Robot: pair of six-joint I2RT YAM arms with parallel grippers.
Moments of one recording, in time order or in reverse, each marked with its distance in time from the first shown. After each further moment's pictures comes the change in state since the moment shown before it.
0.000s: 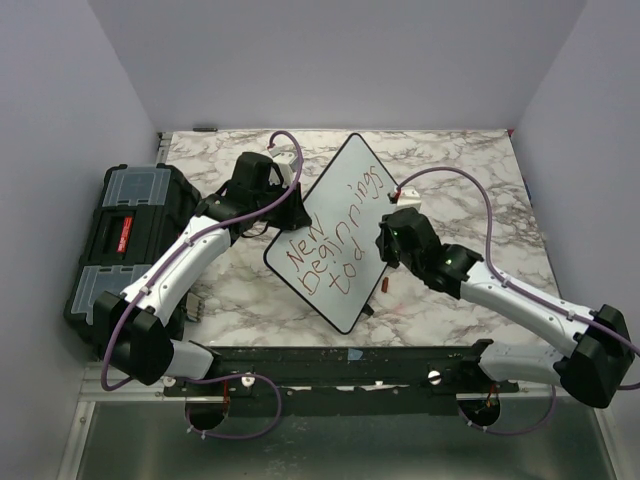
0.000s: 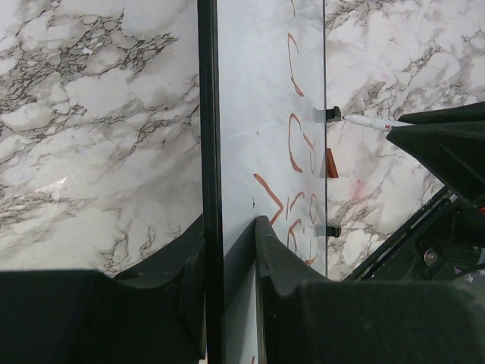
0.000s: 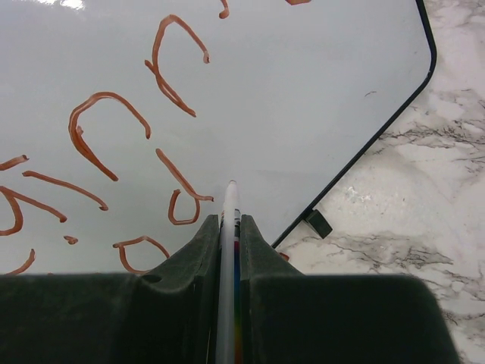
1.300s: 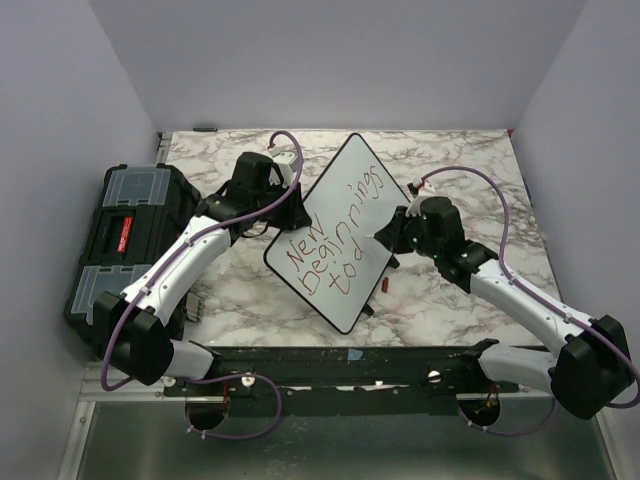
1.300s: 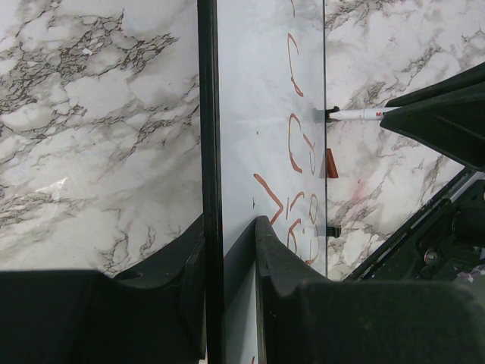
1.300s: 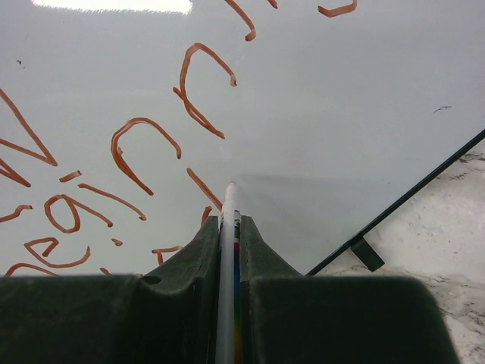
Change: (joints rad) left arm -0.001 0.000 0.000 0.000 -0.001 0.000; right arm -0.263 -0.031 -0.104 0.201 -0.475 0.042
